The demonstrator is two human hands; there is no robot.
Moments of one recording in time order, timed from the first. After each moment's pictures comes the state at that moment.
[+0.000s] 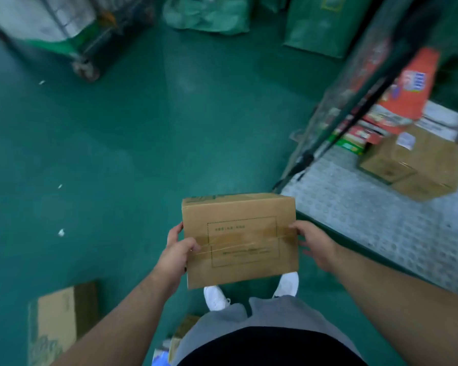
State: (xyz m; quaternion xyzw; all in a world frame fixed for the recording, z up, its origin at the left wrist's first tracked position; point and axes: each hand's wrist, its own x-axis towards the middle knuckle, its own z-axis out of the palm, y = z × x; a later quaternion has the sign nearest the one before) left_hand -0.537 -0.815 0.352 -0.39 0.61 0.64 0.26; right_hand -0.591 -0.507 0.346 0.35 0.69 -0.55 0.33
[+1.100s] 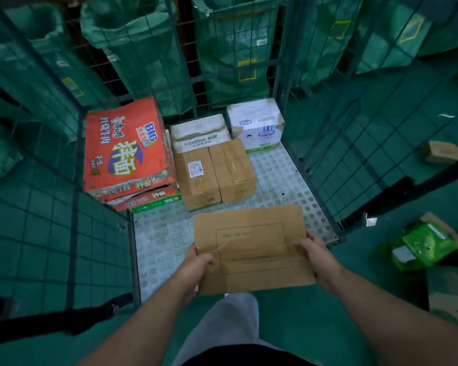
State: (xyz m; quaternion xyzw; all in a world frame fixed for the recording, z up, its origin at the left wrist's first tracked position) left_hand -0.714 -0.083 0.350 -0.08 0.73 0.44 0.51; right_hand -0.518 0.137 0.332 0.57 0.47 -0.67 -0.01
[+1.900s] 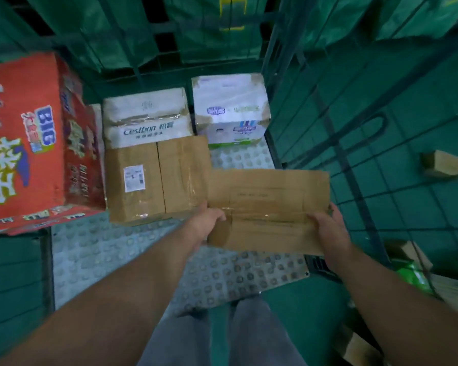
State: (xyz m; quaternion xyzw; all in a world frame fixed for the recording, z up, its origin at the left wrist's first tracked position) left_hand -0.888 0.319 0.207 -0.09 0.72 0.37 0.58; right_hand -0.680 0.500 0.236 0.66 0.47 -0.59 -0.07
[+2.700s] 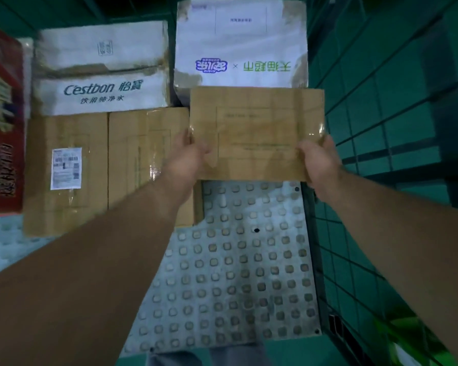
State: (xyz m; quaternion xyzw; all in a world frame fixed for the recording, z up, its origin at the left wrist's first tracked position) left_hand -1.009 0.508 0.007 -0.12 0.79 0.48 0.36; right_hand -0.873 0.717 -0.030 0.59 0.58 -0.56 0.04
